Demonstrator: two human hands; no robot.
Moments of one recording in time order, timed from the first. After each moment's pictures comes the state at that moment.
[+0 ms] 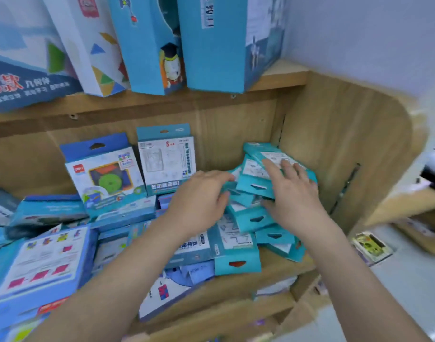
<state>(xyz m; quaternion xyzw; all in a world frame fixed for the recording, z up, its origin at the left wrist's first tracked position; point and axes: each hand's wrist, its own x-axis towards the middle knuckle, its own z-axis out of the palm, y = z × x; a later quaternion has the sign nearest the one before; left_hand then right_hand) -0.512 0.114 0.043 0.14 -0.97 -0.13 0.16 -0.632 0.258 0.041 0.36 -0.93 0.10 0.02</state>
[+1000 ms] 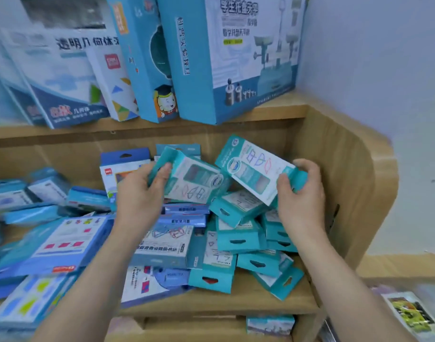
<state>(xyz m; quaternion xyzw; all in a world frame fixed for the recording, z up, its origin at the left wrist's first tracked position) -0.486 0.142 0.082 0.40 -0.77 -0.19 0.46 -0.678 0.279 0.065 0.27 -0.70 0.66 0.00</state>
